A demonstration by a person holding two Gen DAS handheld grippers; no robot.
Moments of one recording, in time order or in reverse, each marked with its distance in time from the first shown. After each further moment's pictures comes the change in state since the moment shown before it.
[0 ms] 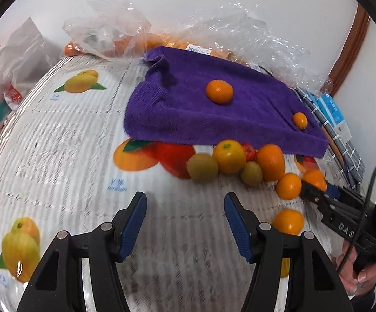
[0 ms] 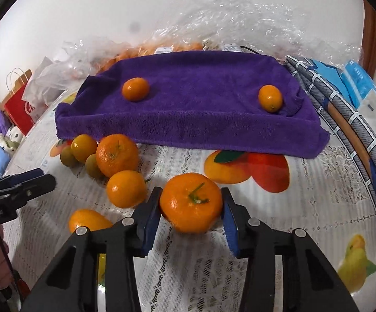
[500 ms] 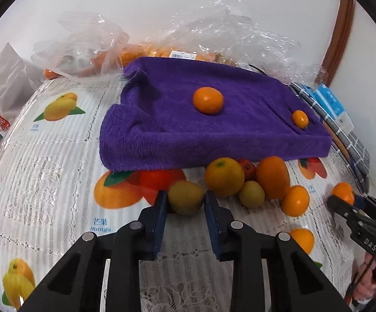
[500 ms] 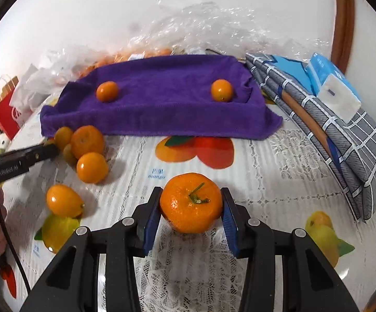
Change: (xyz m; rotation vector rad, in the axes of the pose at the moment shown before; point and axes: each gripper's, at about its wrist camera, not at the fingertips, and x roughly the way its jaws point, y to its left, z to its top) left arm 0.017 -0.011 0.015 0.108 -0.036 0.004; right arm -0.027 -0.027 -0.026 0.039 -0.043 -0.113
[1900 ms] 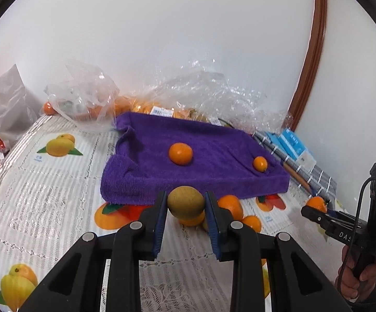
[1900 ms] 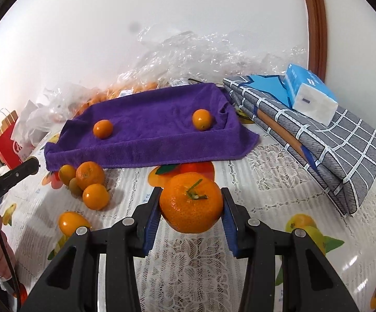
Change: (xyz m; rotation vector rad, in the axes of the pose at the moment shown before) left arm -0.058 0.003 -0.009 -0.019 -0.302 -0.153; right arm -0.035 -0.016 0.002 0.110 -0.150 0.002
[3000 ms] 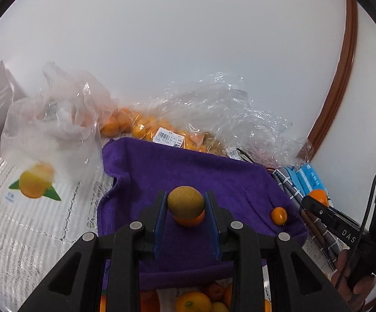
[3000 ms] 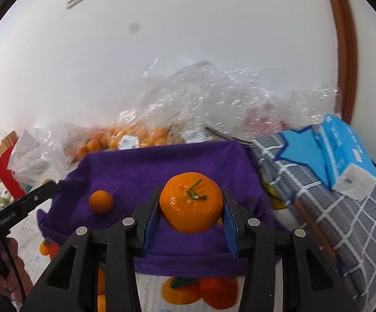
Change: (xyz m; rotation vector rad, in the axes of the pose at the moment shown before) left arm 0.081 0.013 0.067 -0.108 -0.019 0.028; right arm 0.063 0.013 0.103 -0.022 -0.118 0.029
